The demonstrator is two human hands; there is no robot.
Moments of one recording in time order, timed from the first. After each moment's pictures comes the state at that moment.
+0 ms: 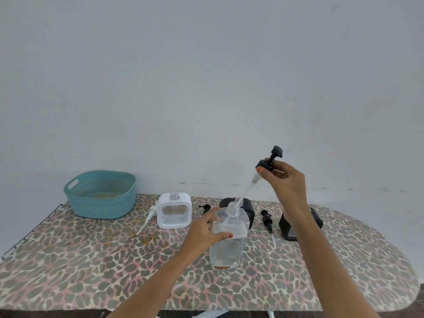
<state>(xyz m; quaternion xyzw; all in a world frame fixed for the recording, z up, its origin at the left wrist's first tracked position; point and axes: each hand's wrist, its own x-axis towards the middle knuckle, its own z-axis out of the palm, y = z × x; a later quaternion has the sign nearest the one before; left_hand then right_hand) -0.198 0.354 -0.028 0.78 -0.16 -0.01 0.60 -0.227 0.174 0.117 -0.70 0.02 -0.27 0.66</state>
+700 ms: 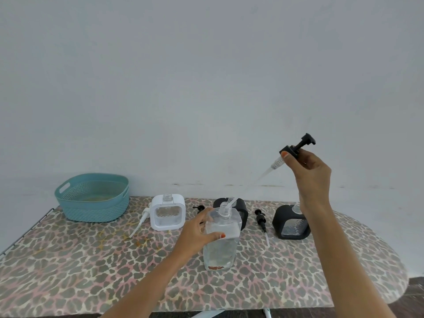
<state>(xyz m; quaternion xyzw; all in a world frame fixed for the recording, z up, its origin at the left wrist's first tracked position) -0.202 0.354 -0.025 0.78 -0.15 -0.01 0.60 -0.240 0.136 0.138 -0.62 0.02 -0.37 0.69</state>
